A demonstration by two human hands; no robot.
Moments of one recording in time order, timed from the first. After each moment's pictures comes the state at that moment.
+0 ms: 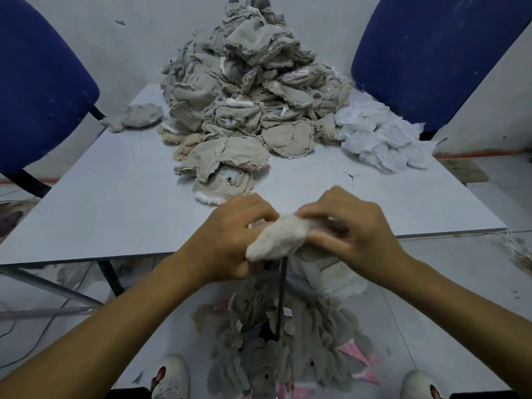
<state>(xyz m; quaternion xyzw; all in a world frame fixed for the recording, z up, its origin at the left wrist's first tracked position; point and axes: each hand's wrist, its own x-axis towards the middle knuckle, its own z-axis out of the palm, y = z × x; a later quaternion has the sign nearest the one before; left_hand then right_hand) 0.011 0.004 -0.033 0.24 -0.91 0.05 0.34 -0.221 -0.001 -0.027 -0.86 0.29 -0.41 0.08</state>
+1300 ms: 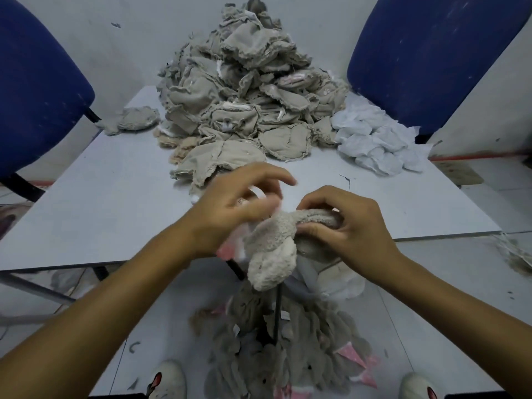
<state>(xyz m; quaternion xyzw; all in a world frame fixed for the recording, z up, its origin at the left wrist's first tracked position) 0.008 -0.003 0.018 0.37 -0.80 -0.30 0.35 -0.218 -0.005 -0.023 -0.82 0.34 -0.44 0.15</state>
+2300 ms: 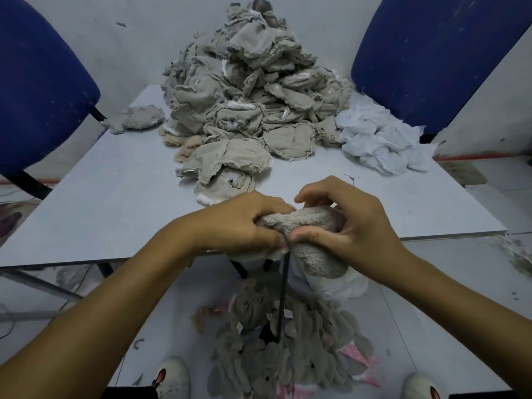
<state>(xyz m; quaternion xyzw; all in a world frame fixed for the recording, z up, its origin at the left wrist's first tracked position) 0.005 -0.004 0.021 0.38 -0.81 -0.42 0.15 -0.210 0.004 -0.008 -0.83 0.31 -0.43 0.14</state>
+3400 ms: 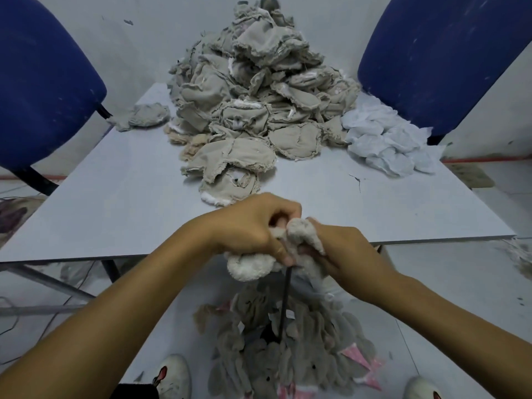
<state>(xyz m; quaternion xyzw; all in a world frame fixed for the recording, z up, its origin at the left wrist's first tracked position) -0.005 -0.009 0.006 0.41 -0.78 -0.45 0.16 -0.207 0.012 -0.044 -0.88 0.37 -0.26 0.14</state>
